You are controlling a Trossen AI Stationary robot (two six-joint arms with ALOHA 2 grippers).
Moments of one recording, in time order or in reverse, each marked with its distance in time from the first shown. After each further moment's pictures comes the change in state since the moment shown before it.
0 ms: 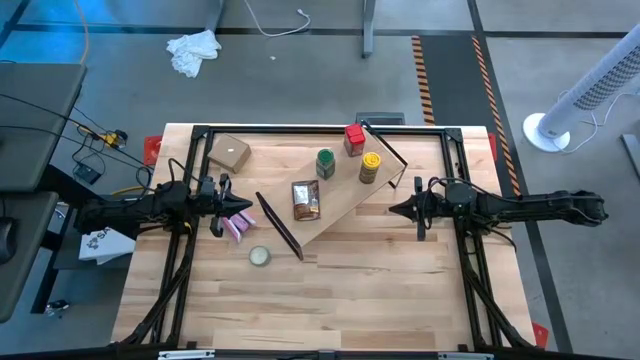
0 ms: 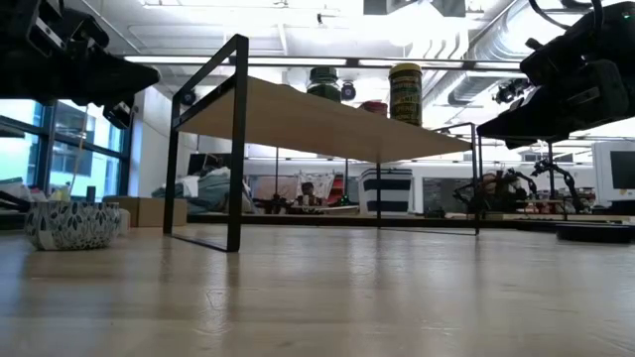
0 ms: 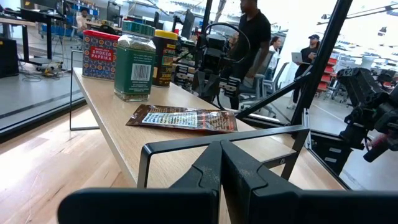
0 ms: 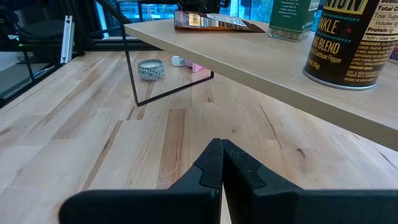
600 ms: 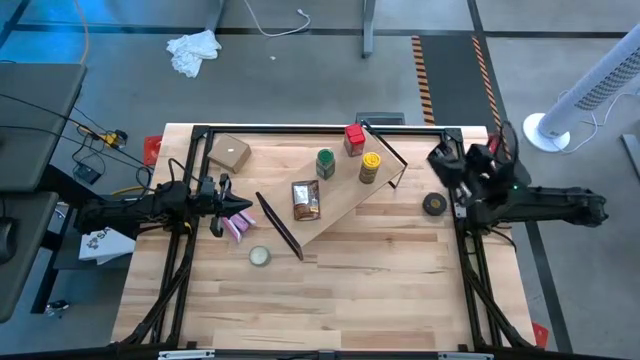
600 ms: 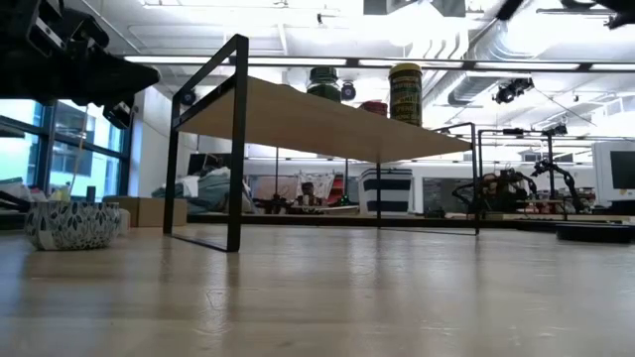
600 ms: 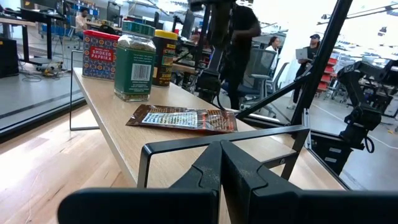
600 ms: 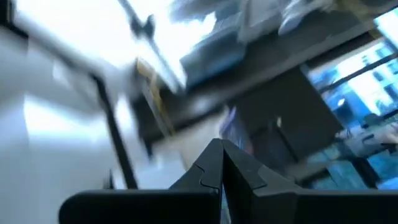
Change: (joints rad) left arm 0.000 0.000 0.000 0.000 0.000 0.000; right arm -0.001 0.008 0.372 0.414 0.013 0.473
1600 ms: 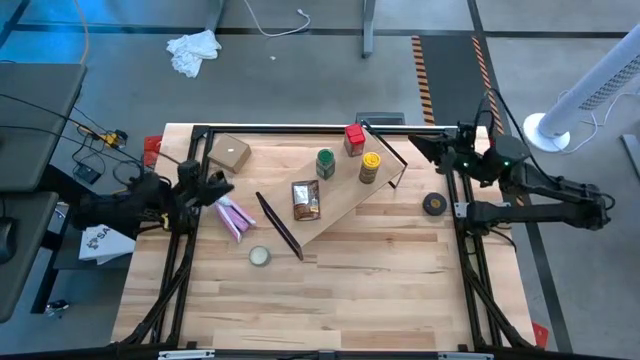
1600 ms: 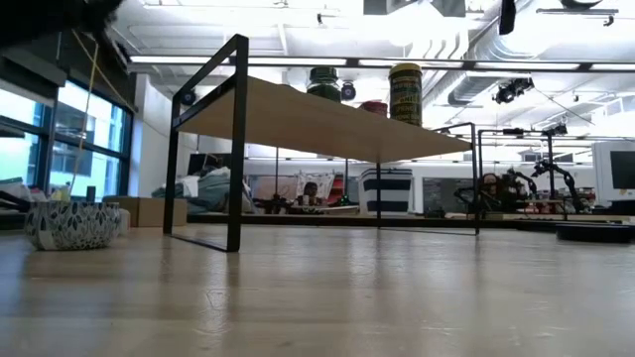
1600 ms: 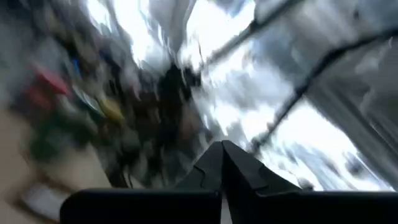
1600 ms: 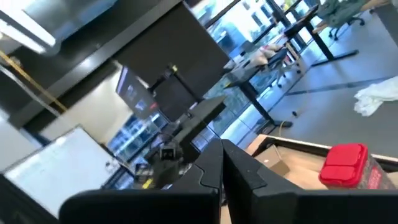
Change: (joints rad) left arm -0.042 0.110 0.197 0.208 -0.008 -0.576; right arm -0.104 0.129 0.370 -0.682 0.259 0.278
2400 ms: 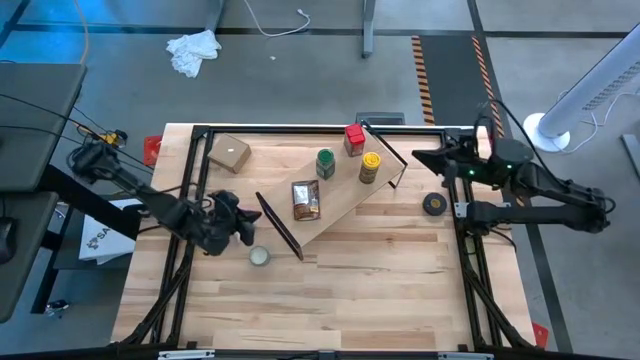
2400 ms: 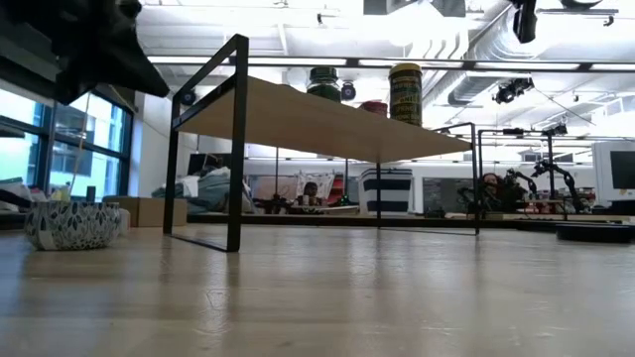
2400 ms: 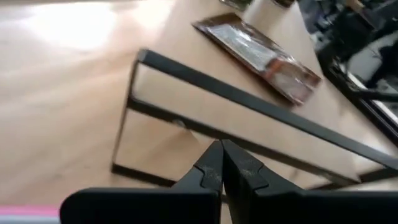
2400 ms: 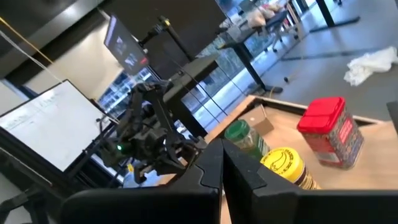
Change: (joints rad) left arm -0.561 0.850 0.423 -0.808 -0.874 -0.490; right arm 0.001 -0.097 -0.001 -0.249 -0.100 -0.068
